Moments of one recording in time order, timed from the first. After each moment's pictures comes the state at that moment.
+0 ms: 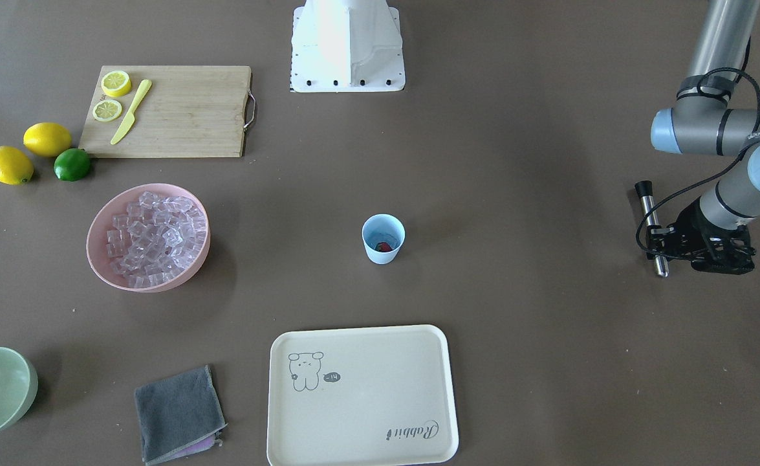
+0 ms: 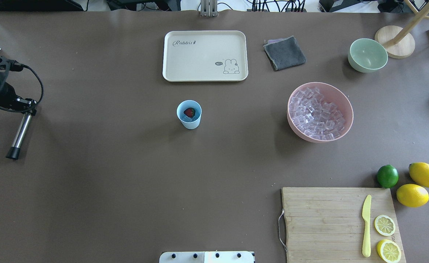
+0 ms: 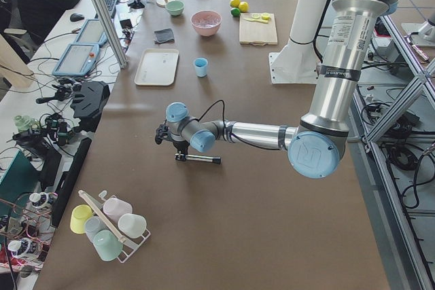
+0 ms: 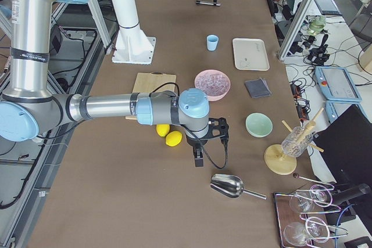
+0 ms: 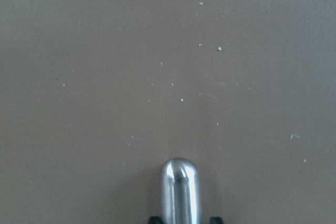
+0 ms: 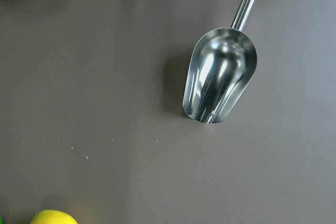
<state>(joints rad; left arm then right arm) -1.04 -1.76 -1.37 -2.10 -2.19 -0.58 1.63 -1.72 1.83 -1.60 2.31 -0.08</state>
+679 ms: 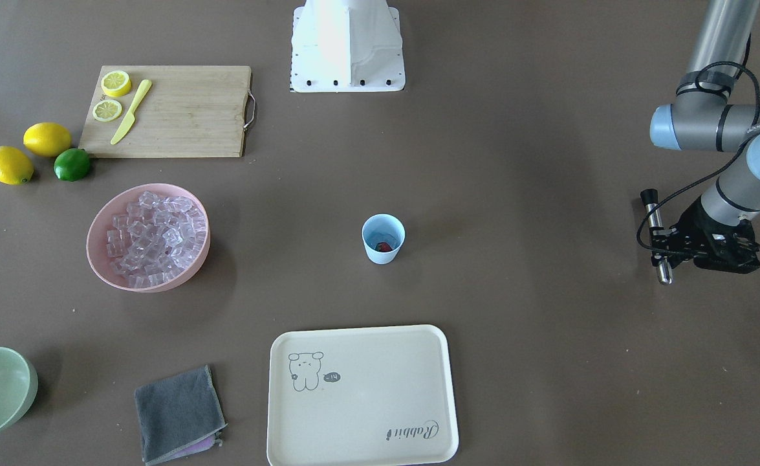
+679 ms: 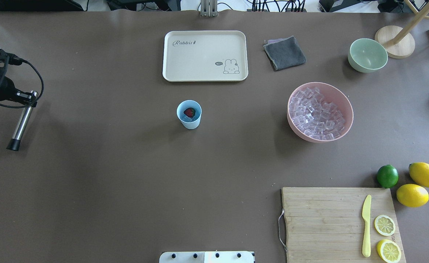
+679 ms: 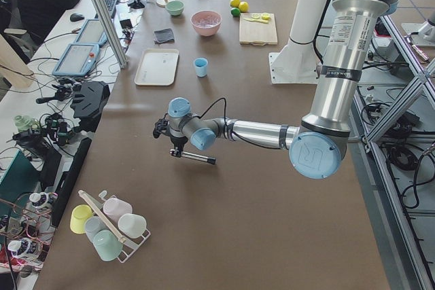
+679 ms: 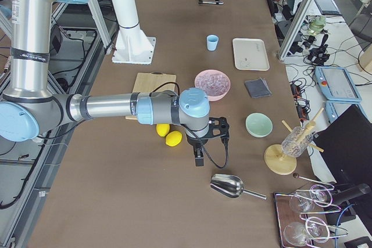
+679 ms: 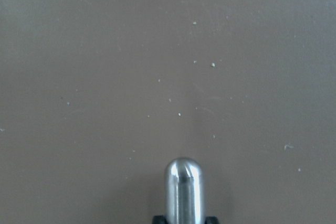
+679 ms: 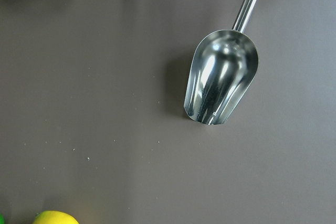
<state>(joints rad) -1.05 -1.76 -1.42 -2.17 -2.10 -0.57 1.63 -1.72 1.83 -1.61 2.32 -0.08</state>
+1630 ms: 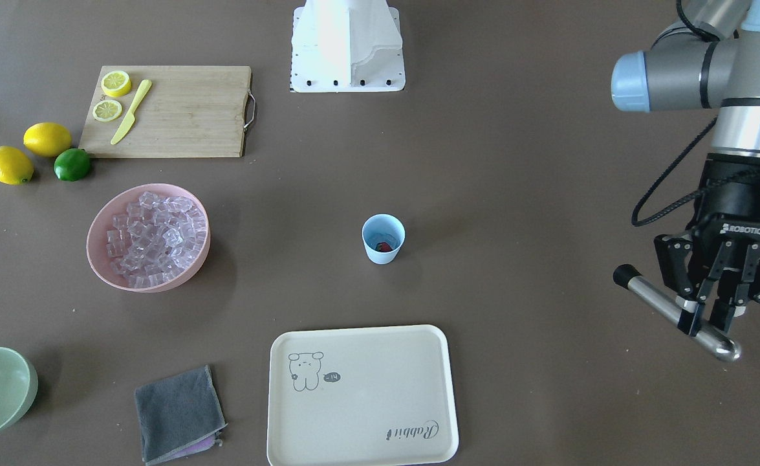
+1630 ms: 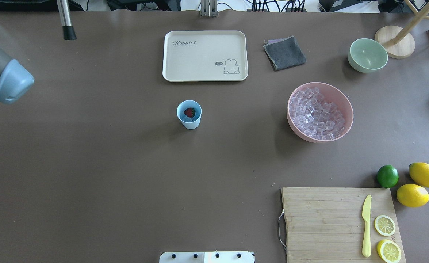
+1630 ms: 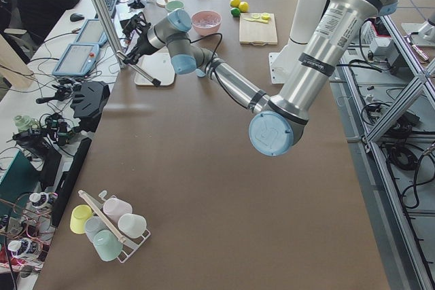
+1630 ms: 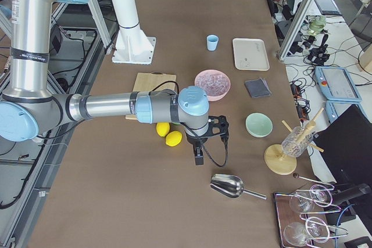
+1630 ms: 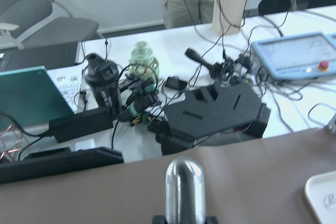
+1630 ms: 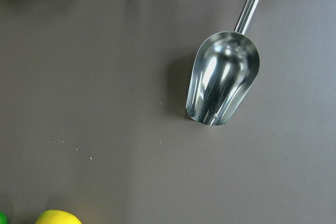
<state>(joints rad) -1.04 -2.10 -1.68 -2.19 -1.54 -0.85 1.63 -1.72 1.85 -1.61 2.32 -0.08</state>
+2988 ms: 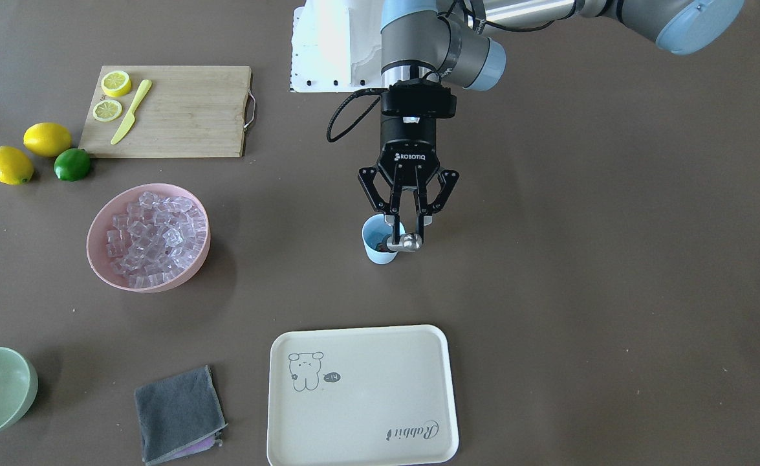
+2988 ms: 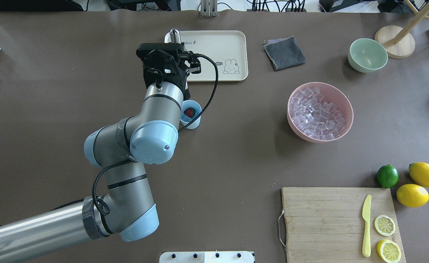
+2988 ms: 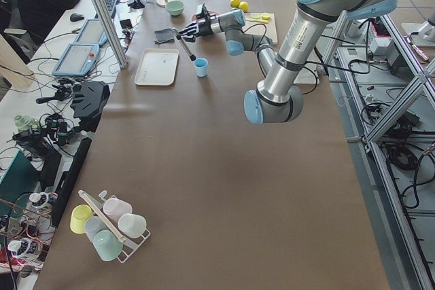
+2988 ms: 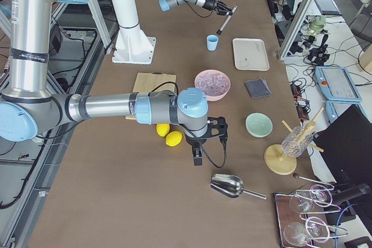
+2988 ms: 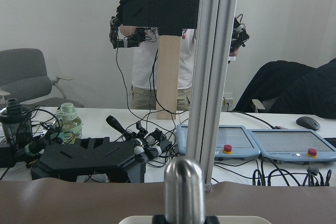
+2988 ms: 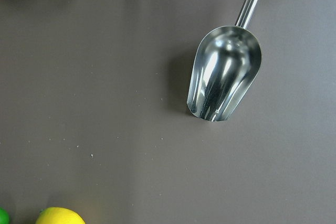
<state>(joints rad) -0.42 -2.26 -1.64 -2.08 -0.71 -1.10 1.63 -1.73 1.84 -1.61 2.32 -0.08</state>
